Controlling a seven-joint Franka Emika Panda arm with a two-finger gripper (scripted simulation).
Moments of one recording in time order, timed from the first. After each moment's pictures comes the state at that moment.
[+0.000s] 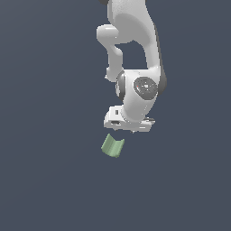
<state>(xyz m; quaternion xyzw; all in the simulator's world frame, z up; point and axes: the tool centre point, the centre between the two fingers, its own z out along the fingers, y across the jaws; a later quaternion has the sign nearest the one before) 0.010 0.042 0.127 1.00 -0.02 -0.06 0.07</state>
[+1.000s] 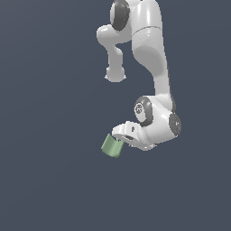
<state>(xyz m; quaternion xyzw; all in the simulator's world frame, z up) 0.040 0.046 0.062 0.96 -0.10 -0.07 0.27</state>
